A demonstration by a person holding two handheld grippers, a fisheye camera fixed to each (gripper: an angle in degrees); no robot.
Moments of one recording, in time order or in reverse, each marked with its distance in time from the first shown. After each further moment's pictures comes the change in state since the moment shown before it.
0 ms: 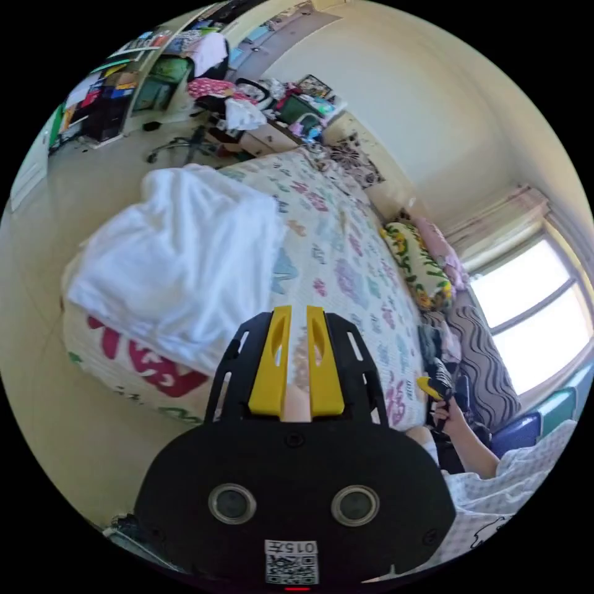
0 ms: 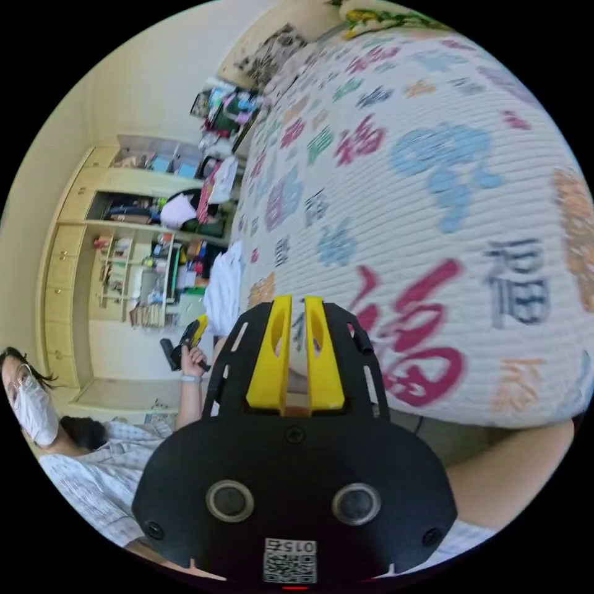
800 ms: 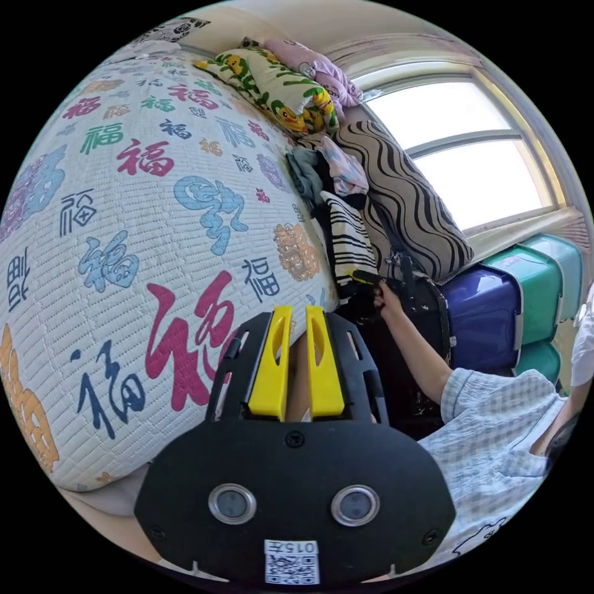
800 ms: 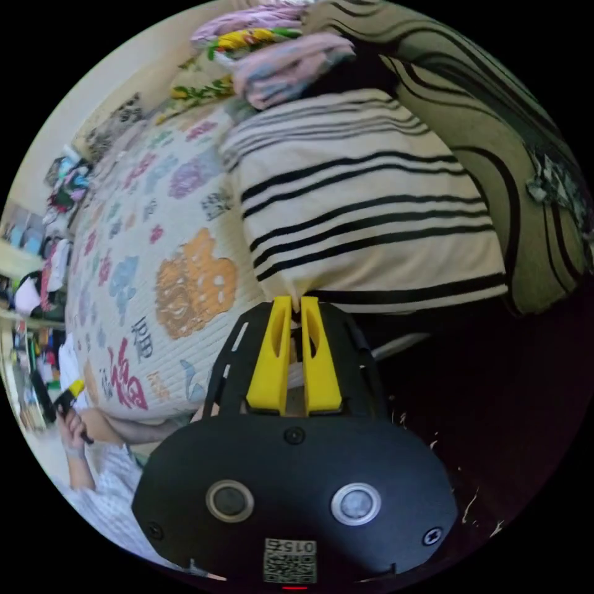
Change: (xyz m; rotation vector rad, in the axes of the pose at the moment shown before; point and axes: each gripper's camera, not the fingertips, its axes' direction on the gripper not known) left arm 0.357 0.241 0.310 -0.698 0.418 0.446; right arm 0.138 0.012 -0.287 0.243 0.667 0.176
